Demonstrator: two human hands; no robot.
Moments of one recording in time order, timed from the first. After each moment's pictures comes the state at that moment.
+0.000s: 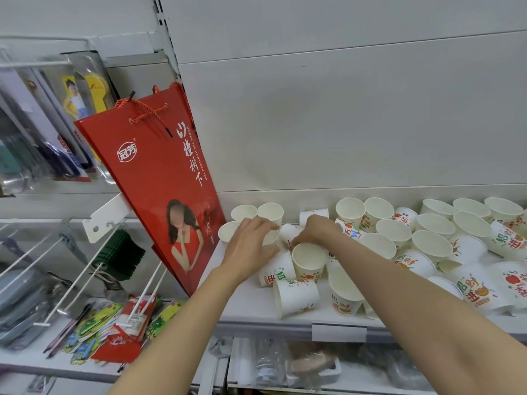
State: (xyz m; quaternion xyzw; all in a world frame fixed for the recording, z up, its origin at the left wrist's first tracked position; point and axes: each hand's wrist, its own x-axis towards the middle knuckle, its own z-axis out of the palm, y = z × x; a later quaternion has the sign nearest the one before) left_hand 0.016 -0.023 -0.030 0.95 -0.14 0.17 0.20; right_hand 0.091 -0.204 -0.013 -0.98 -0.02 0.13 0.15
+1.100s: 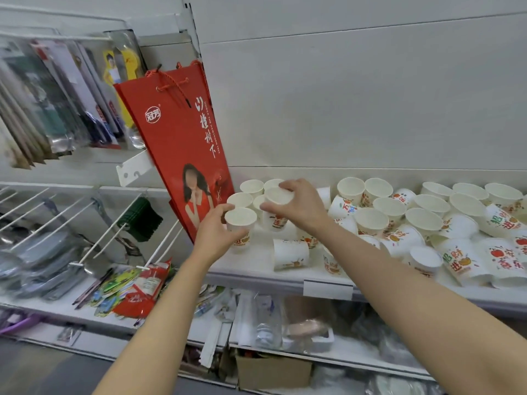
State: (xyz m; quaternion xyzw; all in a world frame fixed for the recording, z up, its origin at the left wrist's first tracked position) left_hand -0.067 0.012 -0.032 0.90 0.09 0.17 0.39; right_hand -0.001 -0.188 0.017 -0.89 -0.17 -0.09 0.41
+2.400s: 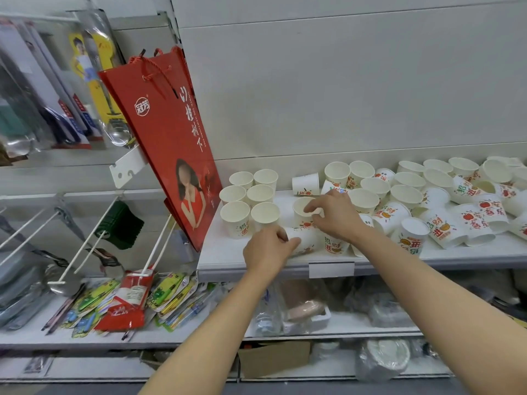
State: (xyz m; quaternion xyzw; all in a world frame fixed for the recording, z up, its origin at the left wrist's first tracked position) left_hand -0.090 -0.078 -0.043 0.94 0.07 0.05 0.32; right_hand -0.017 -0.247 -0.023 -0.96 -0.16 -0.11 0.18
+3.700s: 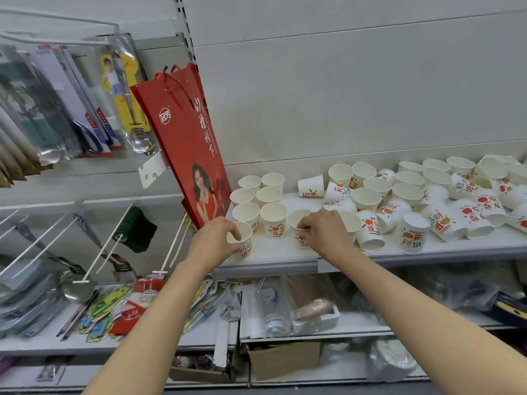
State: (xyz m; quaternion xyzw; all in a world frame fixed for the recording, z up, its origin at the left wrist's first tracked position) left_hand -0.098 0.060 -0.024 0.98 -0.05 0.07 0.17; right_hand -0.071 -0.203 -0.036 -0.96 -0.16 -0.15 0.15
